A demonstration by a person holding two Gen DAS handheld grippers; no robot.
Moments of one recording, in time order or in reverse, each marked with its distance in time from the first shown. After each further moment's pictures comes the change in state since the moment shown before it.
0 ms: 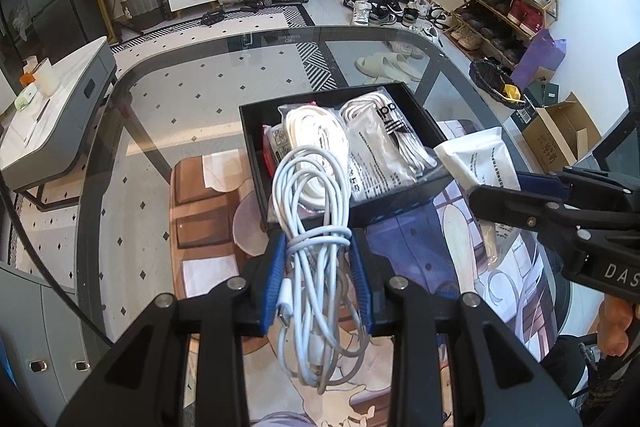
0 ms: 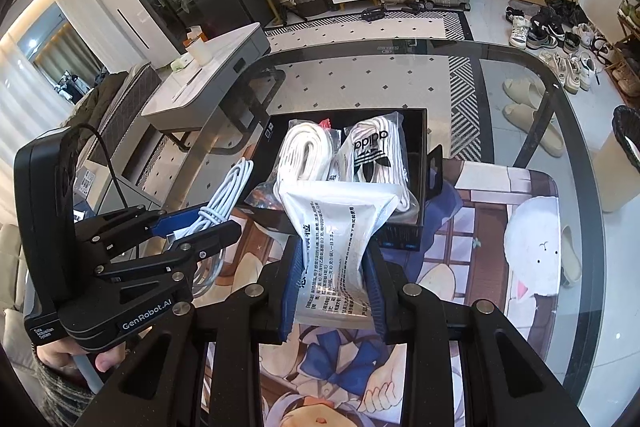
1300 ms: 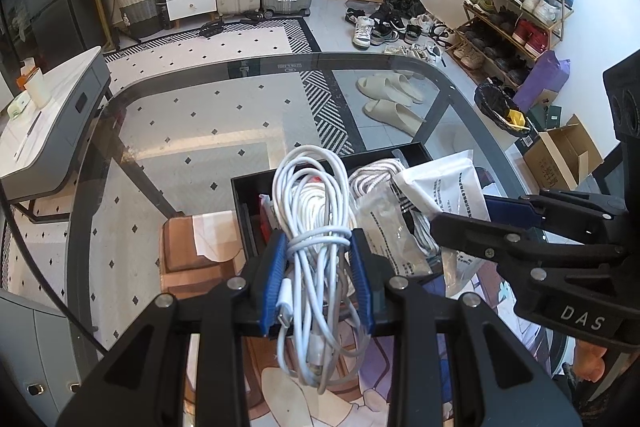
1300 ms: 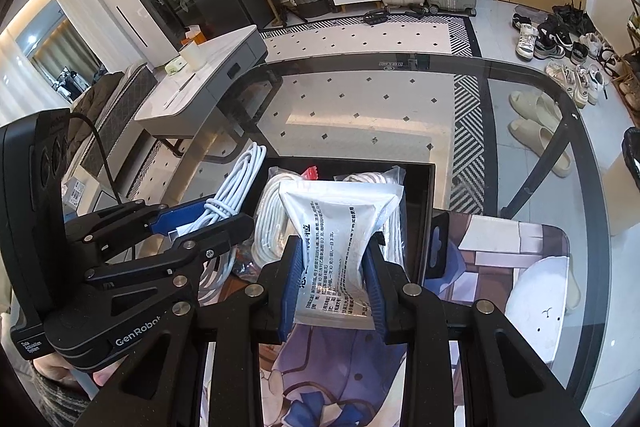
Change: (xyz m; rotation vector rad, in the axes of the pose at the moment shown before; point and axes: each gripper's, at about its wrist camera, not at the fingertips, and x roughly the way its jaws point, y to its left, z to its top) left arm 0.030 0.007 0.054 -0.026 -0.046 -0.017; right arm 0.034 -0.003 0.049 -0.016 0.001 -0.009
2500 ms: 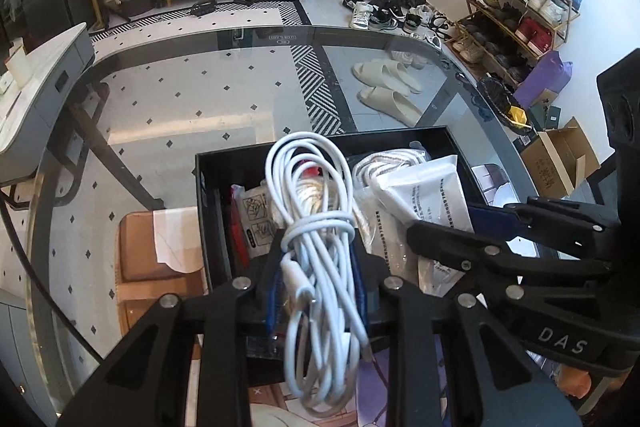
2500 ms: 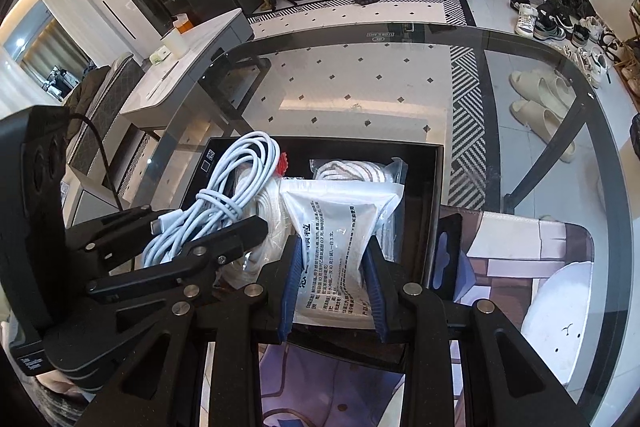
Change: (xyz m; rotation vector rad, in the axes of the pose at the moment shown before) left arm 0.055 0.003 -0.002 -0.041 0.049 -0.051; right arm 0.057 -0.020 0.009 0.020 0.068 -0.016
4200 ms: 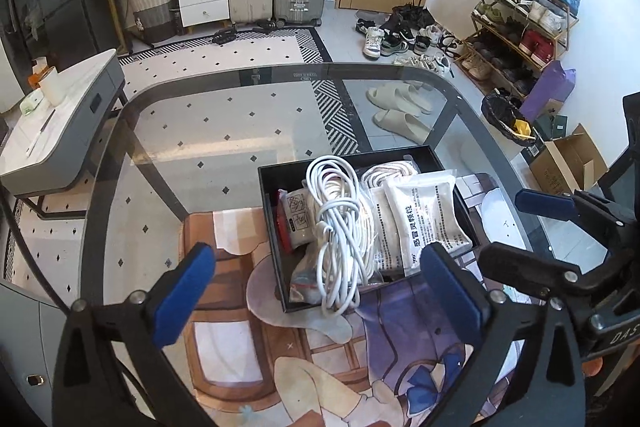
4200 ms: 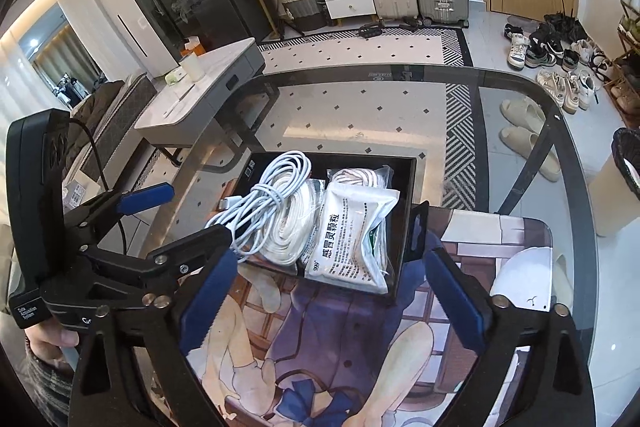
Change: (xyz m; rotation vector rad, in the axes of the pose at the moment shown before) left arm -0.080 0.004 -0.014 0.022 -0.095 0.077; right arm -0.081 0.012 -0.032 -0.022 -0.131 0.003
